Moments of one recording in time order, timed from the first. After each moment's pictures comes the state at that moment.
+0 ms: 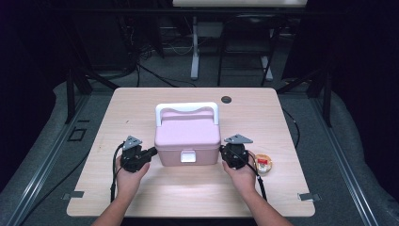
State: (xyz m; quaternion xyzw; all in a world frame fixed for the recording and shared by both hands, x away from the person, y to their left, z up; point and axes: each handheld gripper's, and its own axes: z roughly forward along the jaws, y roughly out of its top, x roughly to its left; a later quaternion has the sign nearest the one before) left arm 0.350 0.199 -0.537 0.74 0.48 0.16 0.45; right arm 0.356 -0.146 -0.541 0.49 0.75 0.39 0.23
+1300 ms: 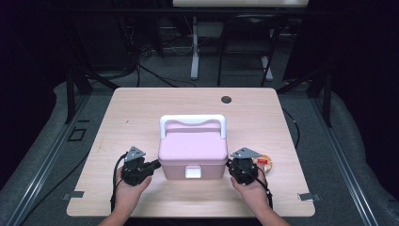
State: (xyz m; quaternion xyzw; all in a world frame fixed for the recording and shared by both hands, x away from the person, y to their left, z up) left arm 0.309 0.186 -0.531 0.76 0.46 0.13 0.44; right arm 0.306 -0.163 -0.535 0.47 0.77 0.36 0.22
